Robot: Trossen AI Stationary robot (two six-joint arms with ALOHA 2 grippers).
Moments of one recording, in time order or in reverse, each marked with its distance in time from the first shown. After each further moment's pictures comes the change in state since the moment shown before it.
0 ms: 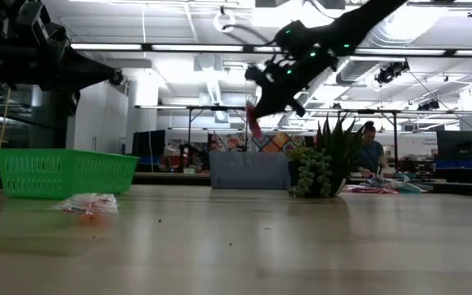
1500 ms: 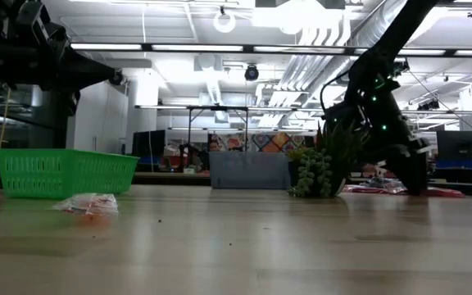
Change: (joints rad) left arm 0.000 0.000 0.000 0.000 0.000 0.000; right arm -0.160 -0.026 -0.395 -0.904 0.084 -0.123
